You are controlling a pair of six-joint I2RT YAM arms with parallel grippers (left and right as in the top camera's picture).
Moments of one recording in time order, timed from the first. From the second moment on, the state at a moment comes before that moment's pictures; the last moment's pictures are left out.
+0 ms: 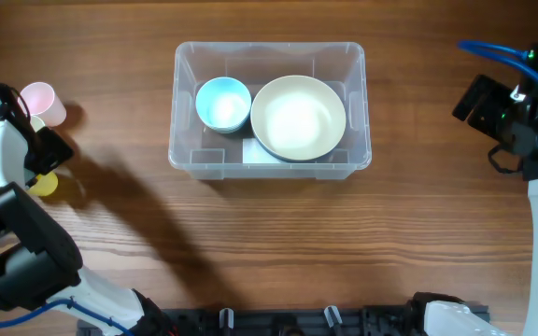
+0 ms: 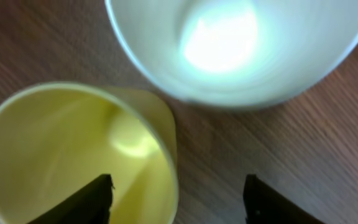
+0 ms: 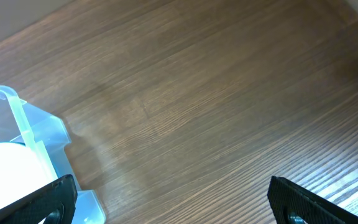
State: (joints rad) left arm 0.54 1.86 1.33 -0.82 -0.16 -0.22; right arm -0.13 1.31 1.53 -1.16 0.21 0.36
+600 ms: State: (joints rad) left arm 0.54 1.86 1.33 -0.82 -0.16 -0.20; right arm -0.13 1.31 1.53 -1.16 0.21 0.36
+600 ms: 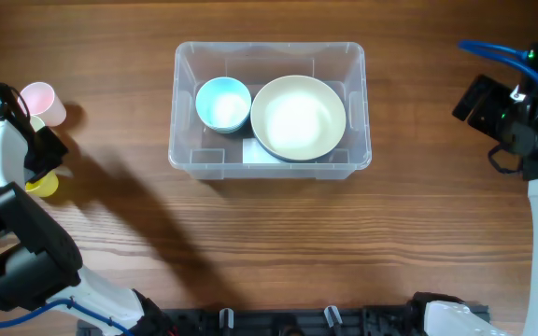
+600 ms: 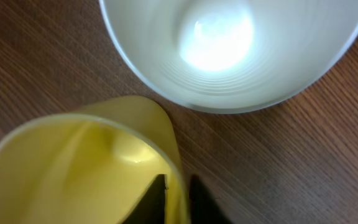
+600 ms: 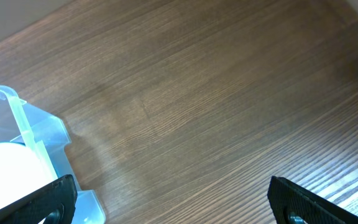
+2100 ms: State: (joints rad) left arm -0.47 1.27 1.33 -0.73 -0.04 -0.15; right arm -0.13 1.31 1.53 -1.16 0.21 0.36
